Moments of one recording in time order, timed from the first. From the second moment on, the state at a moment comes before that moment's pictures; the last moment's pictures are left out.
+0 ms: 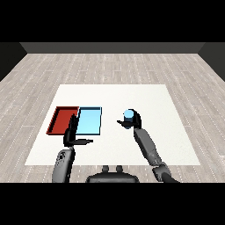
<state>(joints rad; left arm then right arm) 0.01 0.03 0.02 -1.54 -0.01 -0.01 -0.40 -0.53 -0.01 0.06 -0.85 -0.15 -0.26 -0.42</state>
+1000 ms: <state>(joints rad) -0.10 0.00 -0.16 -1.50 0.02 0.07 -0.33 -0.43 -0.04 0.12 -1.19 -0.11 -0.19 -0.28</state>
